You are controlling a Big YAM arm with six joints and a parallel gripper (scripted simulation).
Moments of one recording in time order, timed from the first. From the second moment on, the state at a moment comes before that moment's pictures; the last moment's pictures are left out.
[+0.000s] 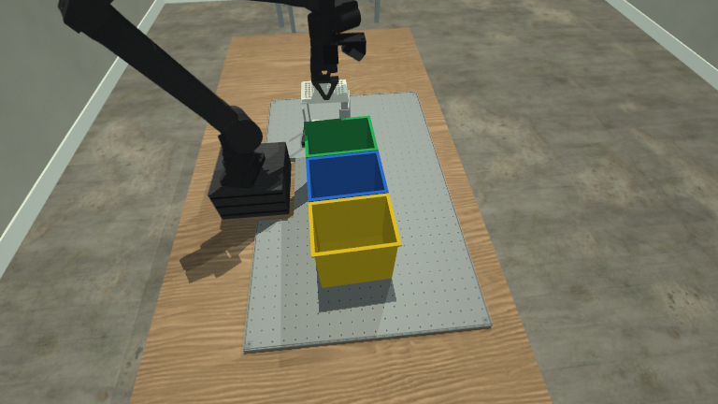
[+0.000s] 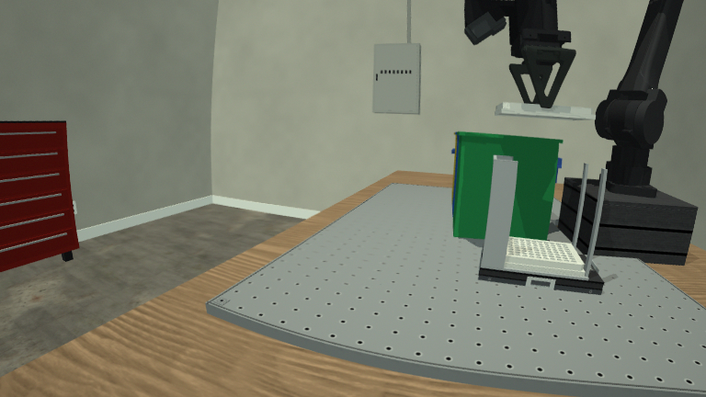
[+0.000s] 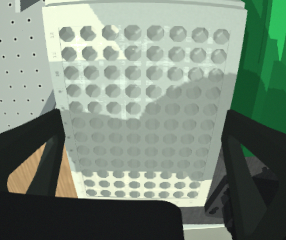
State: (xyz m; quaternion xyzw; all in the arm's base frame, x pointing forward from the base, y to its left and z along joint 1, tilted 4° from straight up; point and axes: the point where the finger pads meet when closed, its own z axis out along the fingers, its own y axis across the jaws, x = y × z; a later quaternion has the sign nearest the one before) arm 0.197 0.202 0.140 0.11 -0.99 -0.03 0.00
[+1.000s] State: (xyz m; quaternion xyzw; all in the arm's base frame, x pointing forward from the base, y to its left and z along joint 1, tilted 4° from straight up) arm 0.233 0.122 0.138 0.11 -0.99 -0.03 0.00
